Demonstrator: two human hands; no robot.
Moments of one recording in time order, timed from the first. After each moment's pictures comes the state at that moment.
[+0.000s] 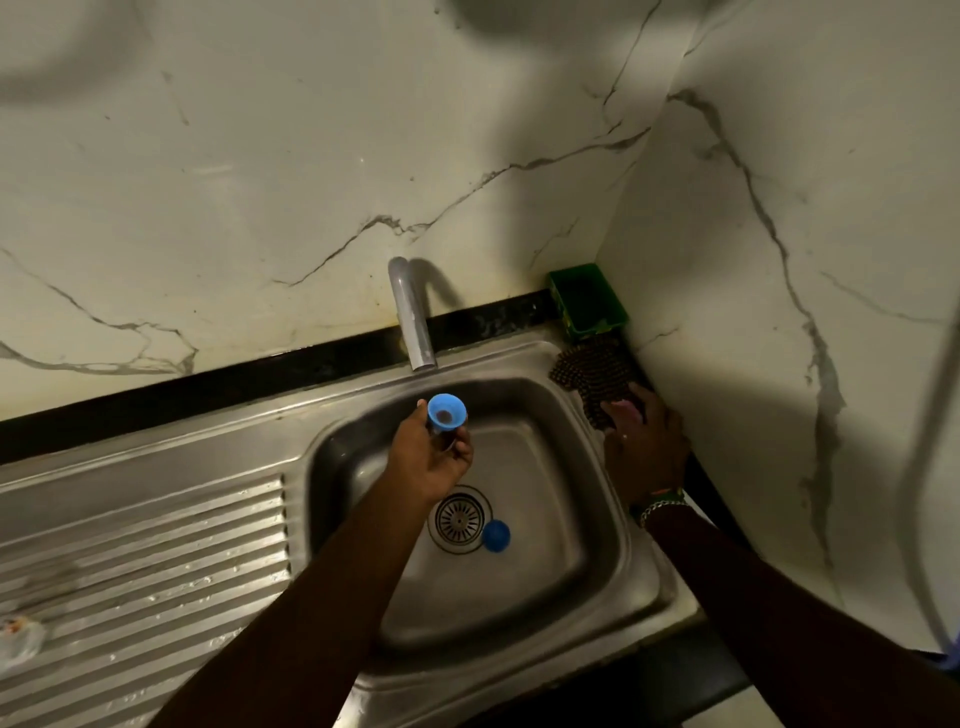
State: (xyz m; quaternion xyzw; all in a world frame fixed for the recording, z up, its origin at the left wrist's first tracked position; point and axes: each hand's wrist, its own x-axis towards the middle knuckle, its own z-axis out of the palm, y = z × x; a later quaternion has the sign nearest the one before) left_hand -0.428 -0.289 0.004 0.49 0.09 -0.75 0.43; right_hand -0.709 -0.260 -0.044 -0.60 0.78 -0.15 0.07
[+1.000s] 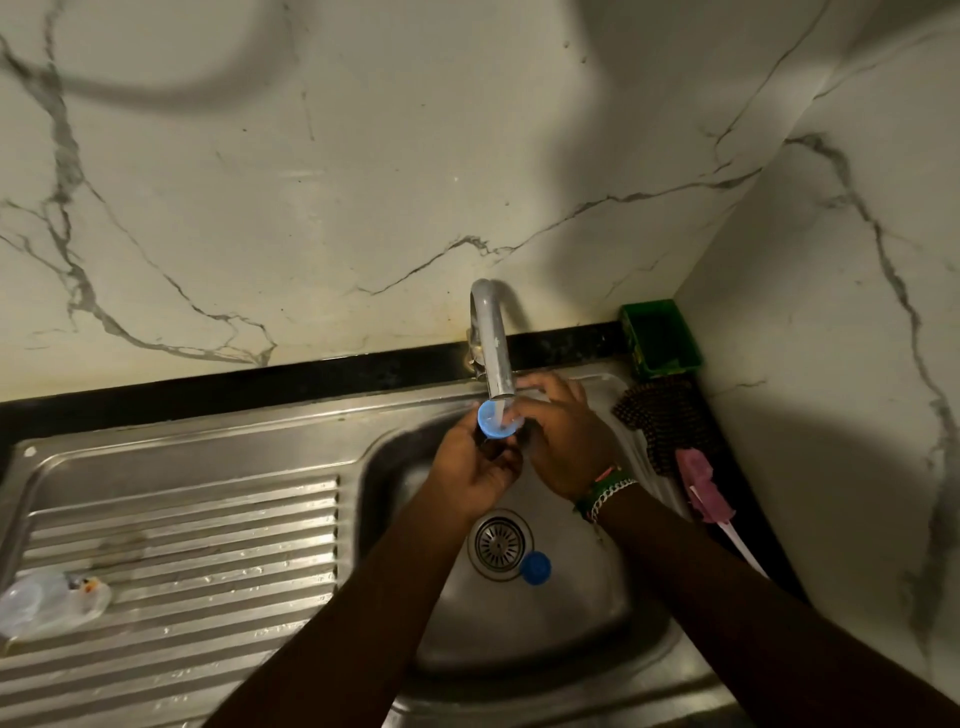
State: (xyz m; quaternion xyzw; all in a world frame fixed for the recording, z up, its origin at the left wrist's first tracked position) left_hand -0.408 -0.302 0.019 0.44 0.07 -0.77 0.46; right_hand -0.549 -0.315 0.035 -0.79 0.54 -0.23 0.20
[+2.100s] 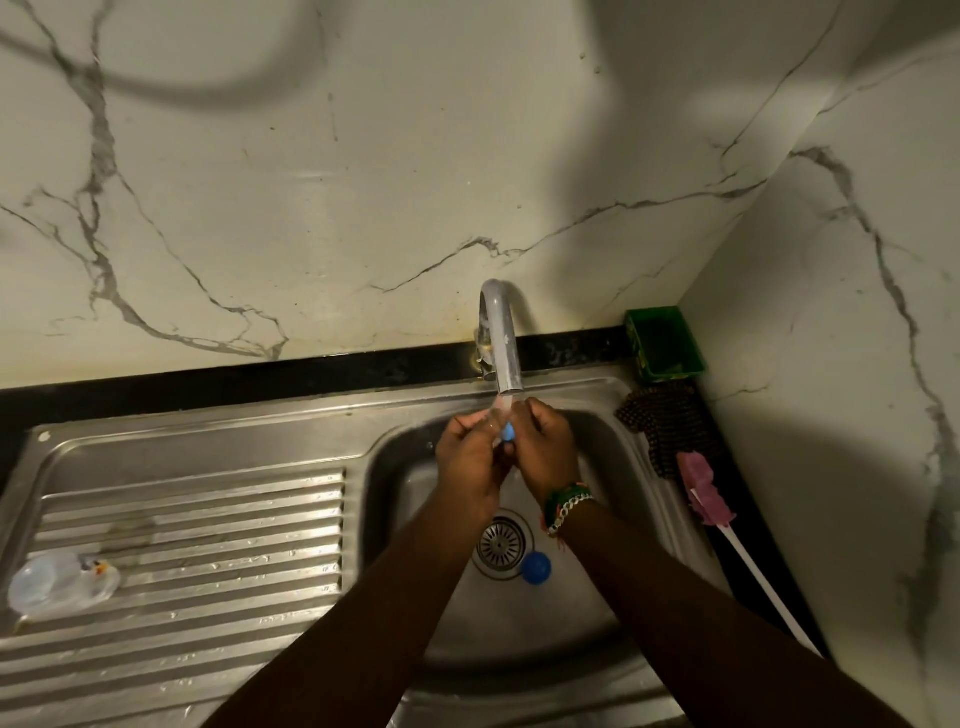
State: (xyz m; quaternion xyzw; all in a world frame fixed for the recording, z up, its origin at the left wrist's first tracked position) left_hand -0.417 -0.284 0.035 0.54 -0.02 -0.64 0.55; right_hand -0.495 -0.294 0.034 -0.43 0.64 -0.39 0.51
